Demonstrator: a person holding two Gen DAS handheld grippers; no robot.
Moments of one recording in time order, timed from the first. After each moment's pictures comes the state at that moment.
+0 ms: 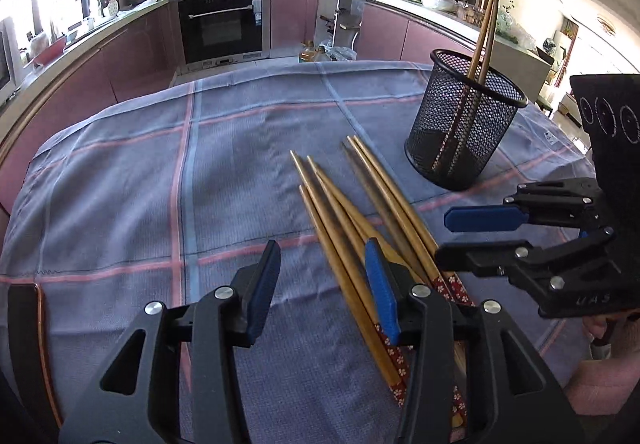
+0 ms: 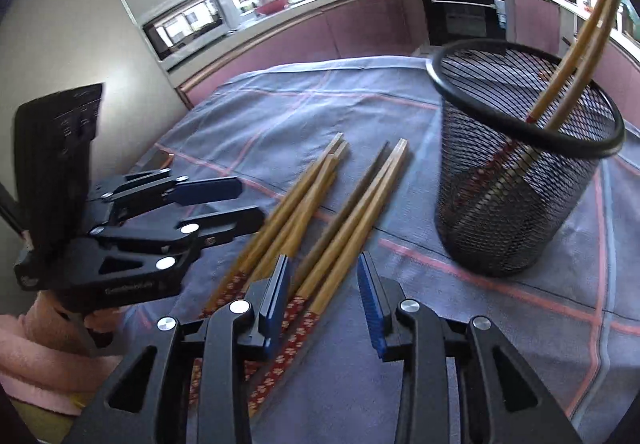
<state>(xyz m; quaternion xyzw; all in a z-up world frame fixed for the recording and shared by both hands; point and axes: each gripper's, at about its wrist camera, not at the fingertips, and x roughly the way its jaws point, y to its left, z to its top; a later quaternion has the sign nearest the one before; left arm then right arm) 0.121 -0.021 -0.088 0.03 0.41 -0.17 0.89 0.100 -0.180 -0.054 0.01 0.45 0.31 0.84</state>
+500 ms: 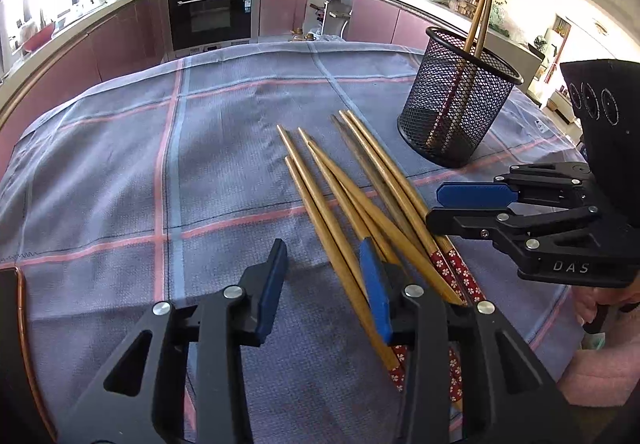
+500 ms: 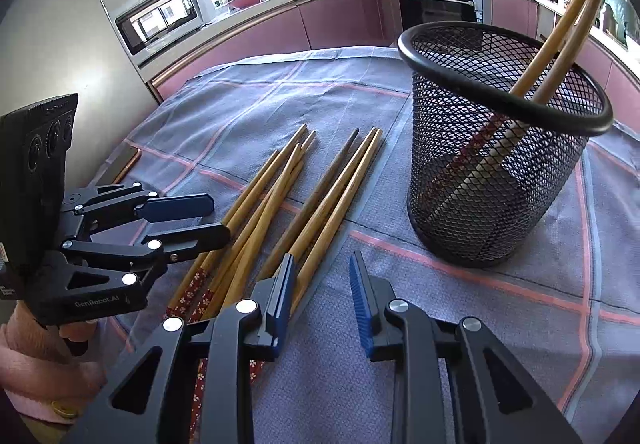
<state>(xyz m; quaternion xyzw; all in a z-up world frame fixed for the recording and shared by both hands) 0.120 -0.018 -0.105 0.01 0.43 -0.19 0.88 0.099 -0.176 -0.064 -0.01 0.46 0.27 0.85</state>
